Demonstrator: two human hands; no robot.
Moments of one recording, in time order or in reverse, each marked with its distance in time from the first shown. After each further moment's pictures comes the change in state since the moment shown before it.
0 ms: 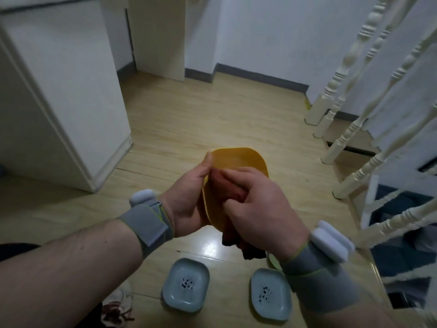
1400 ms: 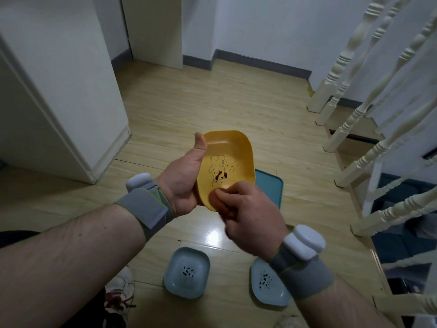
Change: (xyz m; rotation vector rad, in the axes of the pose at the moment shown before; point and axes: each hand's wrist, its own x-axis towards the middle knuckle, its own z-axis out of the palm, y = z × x) left_hand 0.019 0.002 -0.005 0.112 0.086 0.063; right_hand -0.008 0.069 0.038 -0.417 -0.023 -0.115
